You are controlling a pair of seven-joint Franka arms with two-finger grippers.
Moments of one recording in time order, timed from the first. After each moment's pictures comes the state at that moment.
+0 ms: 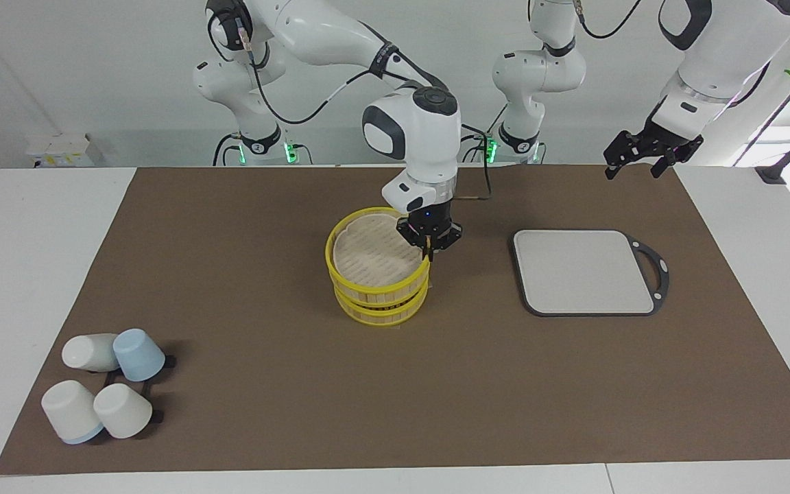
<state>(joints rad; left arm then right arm) -0.12 -0.10 0.08 -1.72 0.02 1.57 0.00 0.63 0.47 0.09 -1.48 -0.15 2.13 1.01</state>
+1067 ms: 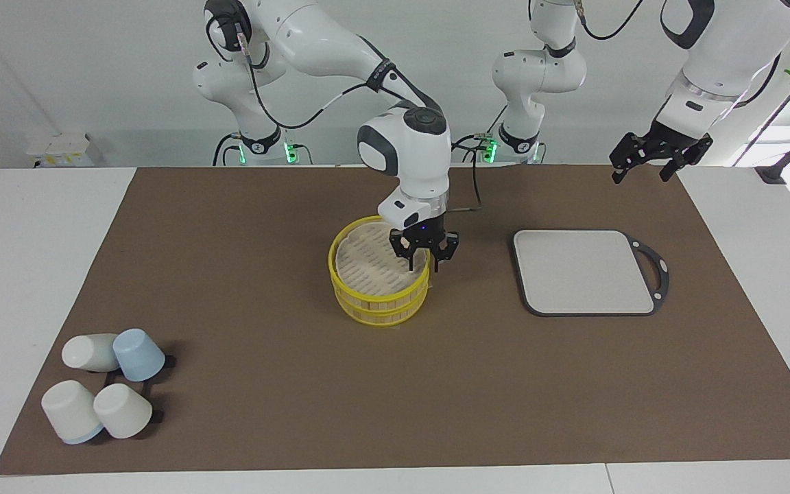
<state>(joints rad) -0.13 -0.09 0.10 -1.69 0.01 1.58 0.01 0.61 0.46 0.08 -1.54 -0.15 2.18 0.88</state>
